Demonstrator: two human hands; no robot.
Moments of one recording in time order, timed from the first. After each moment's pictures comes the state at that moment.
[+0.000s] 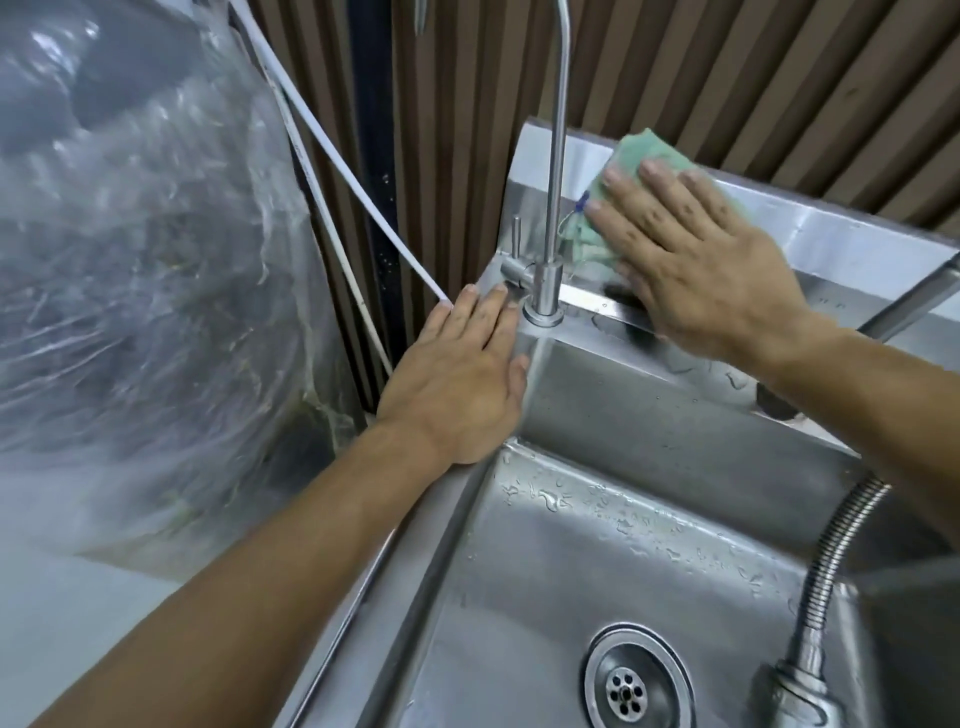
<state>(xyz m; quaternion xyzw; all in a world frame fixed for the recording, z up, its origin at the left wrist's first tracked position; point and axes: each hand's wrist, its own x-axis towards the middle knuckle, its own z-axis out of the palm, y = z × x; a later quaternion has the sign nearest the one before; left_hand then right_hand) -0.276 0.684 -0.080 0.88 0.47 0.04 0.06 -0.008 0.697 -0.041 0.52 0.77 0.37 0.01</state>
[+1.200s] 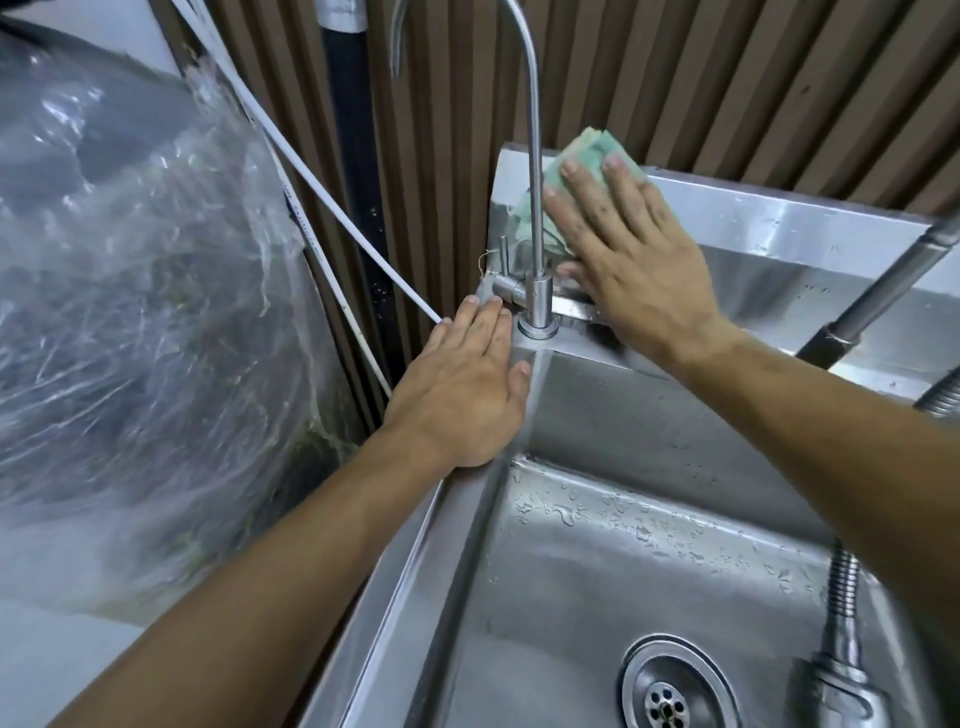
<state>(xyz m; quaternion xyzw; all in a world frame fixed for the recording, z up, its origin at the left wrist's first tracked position) -0.274 0.697 -0.078 0.89 0.45 0.04 0.08 -0.048 0.725 -0.058 0.58 0.73 0.37 -0.04</state>
